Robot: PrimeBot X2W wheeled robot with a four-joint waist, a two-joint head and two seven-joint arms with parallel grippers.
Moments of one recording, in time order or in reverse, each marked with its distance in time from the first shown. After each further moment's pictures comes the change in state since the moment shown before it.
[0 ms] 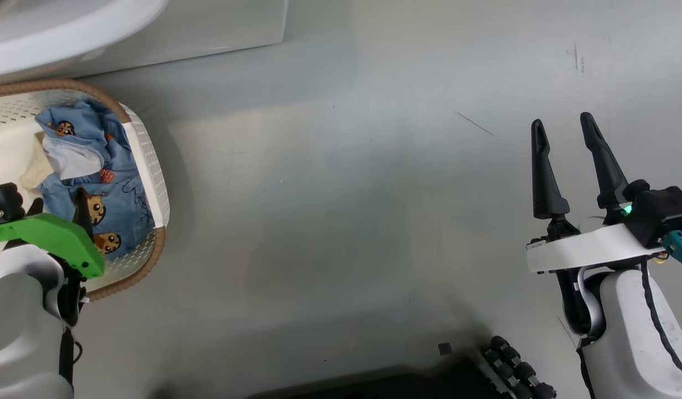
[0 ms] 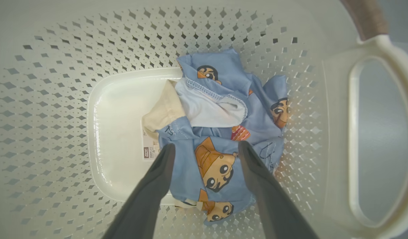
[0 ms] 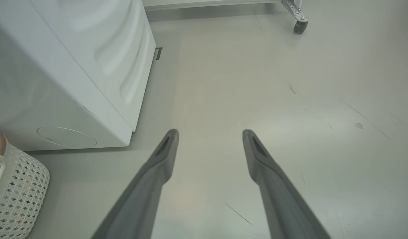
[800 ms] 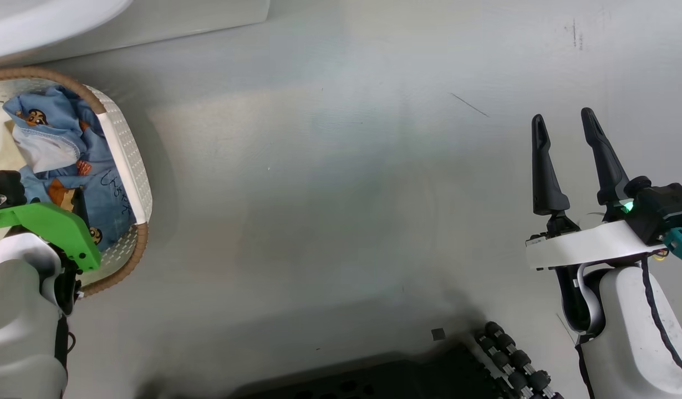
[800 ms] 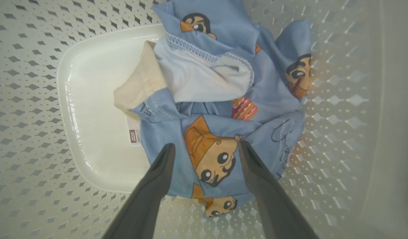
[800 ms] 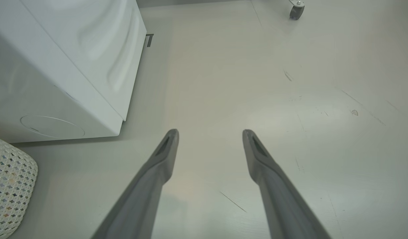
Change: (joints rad) left arm -0.105 0.021 -0.037 0.144 0.034 0.016 0.045; right arm -0.008 0.009 -0.005 -0.003 0.000 0.000 0.000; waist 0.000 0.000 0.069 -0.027
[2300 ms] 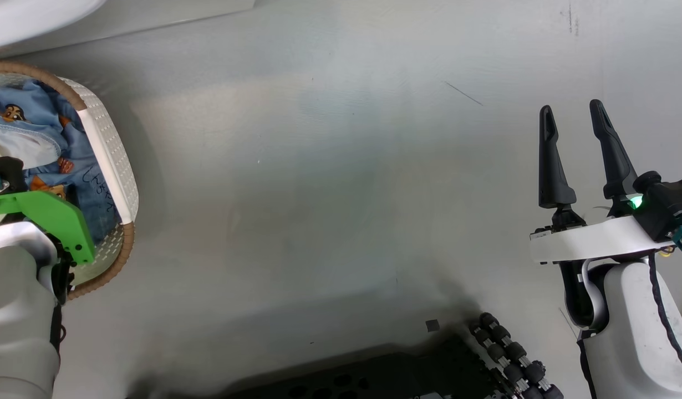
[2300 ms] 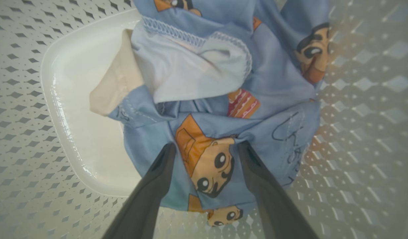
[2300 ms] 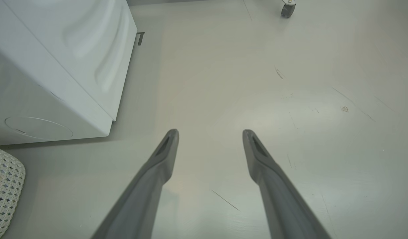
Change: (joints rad) left arm -0.098 0.019 -0.058 0.140 0.054 0.029 -0.011; right arm -0.008 0.010 -0.019 -0.018 0.000 0.000 0.000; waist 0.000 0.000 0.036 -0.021
